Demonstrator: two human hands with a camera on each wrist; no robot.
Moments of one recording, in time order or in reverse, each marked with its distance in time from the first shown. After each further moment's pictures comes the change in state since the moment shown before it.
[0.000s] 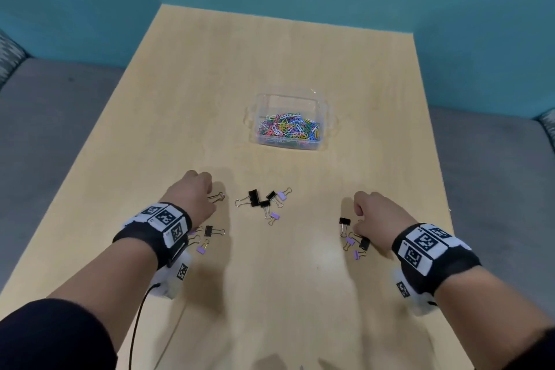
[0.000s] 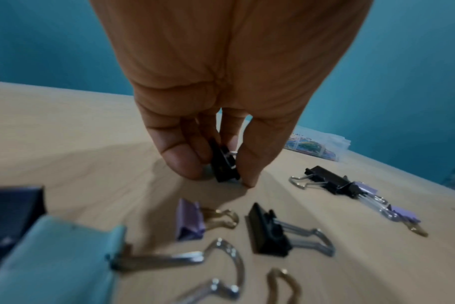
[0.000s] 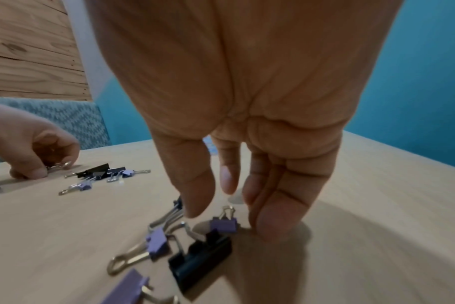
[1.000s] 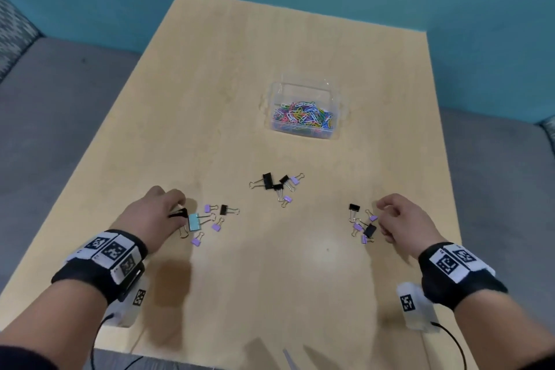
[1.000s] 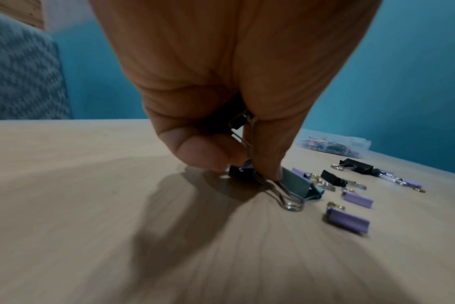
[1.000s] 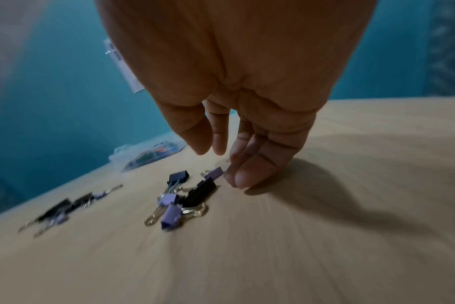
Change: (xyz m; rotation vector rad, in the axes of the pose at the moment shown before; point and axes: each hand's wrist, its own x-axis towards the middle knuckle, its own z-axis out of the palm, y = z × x) left_hand -0.072 -0.094 0.009 -0.023 0.028 -0.013; right_hand -0.039 0.019 0.027 0.732 0.214 0.182
